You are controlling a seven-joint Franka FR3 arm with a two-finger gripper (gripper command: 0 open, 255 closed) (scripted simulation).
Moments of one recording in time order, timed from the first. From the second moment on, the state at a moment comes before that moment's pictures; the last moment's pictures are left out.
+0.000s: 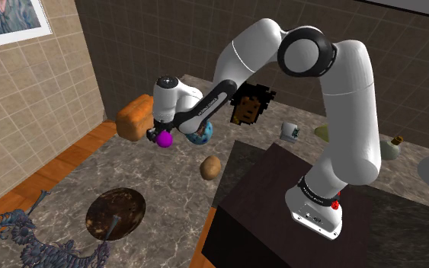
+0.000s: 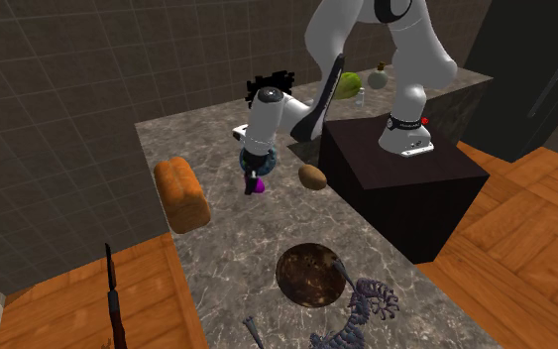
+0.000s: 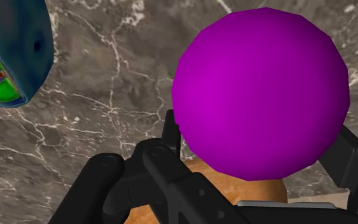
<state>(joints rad) 0.12 0.64 0.18 -1.88 -0.57 2.67 0.79</state>
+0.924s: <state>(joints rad) 0.27 0.60 0.22 -1.86 -0.57 2.57 0.93</state>
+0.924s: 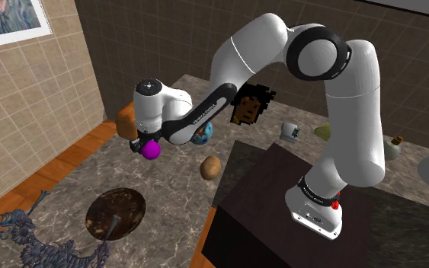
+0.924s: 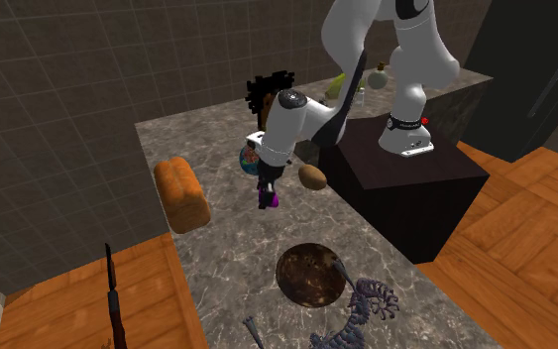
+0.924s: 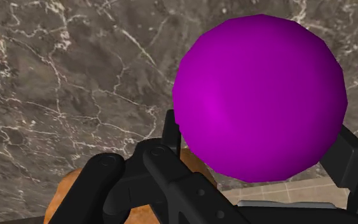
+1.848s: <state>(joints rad) 0.54 0.72 0.24 -1.64 -0.58 2.40 1.17</state>
